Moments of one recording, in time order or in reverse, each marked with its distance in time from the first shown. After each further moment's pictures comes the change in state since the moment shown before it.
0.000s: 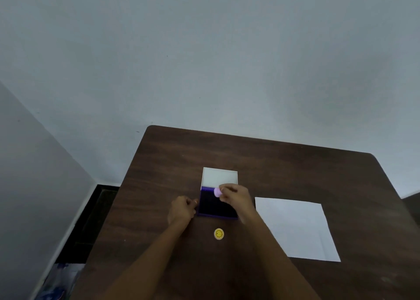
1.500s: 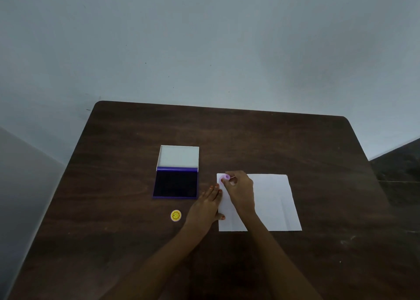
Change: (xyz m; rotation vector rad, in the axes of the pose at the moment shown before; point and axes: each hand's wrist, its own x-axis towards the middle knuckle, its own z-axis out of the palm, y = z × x) left_hand -0.046 0.051 0.138 0.754 -0.451 0.583; right_hand 0.011 0.052 -0.099 -0.467 0.360 -0.049
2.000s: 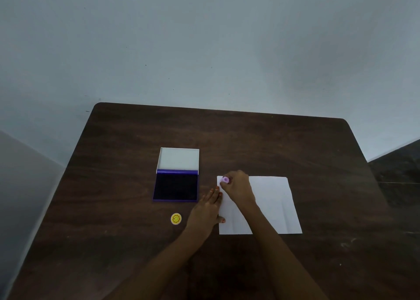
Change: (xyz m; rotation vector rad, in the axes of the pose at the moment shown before) left_hand -0.001 0.003 -0.004 -0.004 -0.035 -0.010; right_hand 0.019 -0.011 0.001 -0.126 -0.170 -0.046
